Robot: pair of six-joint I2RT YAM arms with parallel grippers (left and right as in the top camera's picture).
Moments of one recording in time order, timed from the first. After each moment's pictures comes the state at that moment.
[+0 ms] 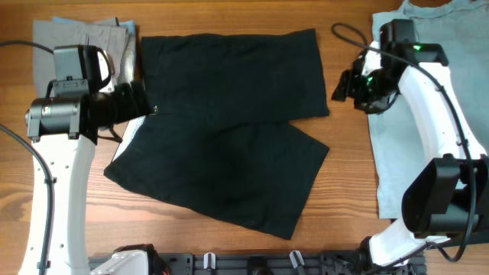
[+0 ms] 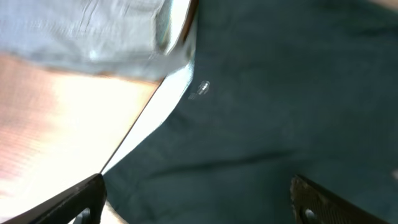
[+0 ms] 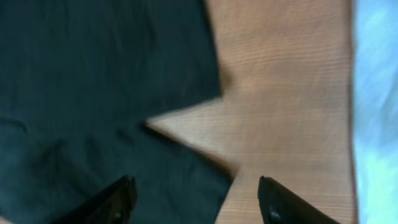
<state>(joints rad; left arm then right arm) 0.07 1.36 1.36 -1.08 -0.01 -0.23 -0.02 1.80 1.51 -1.14 -0.27 0.23</state>
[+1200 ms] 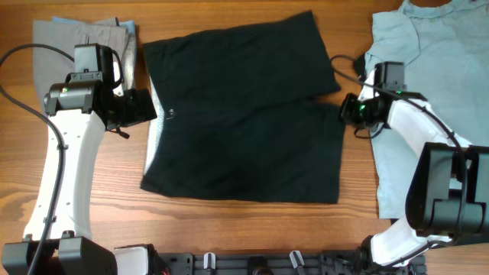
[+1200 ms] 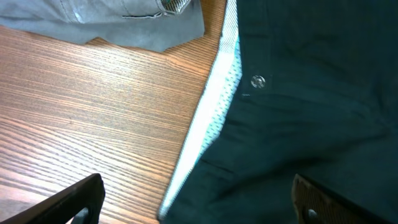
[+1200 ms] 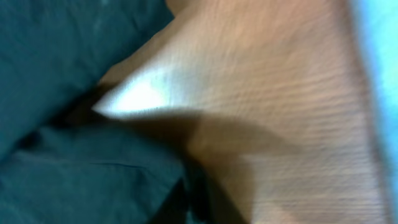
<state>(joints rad) 0.07 1.49 1.32 -1.07 -0.04 -0.23 -0.09 1.81 1.06 -0.49 -0.26 0.29</state>
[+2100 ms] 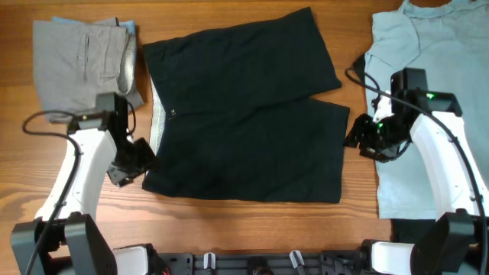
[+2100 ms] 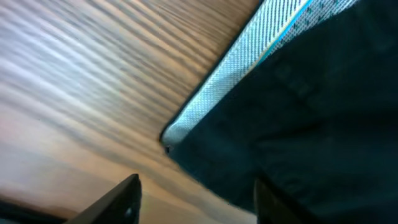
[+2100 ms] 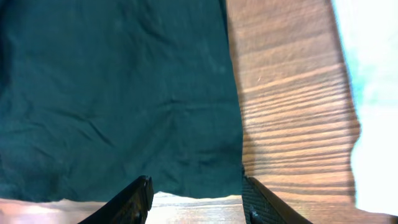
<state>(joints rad) 0.11 1.49 0.93 -1.07 0.04 -0.44 -0.10 1.51 1.10 -1.16 -0.29 0.30</state>
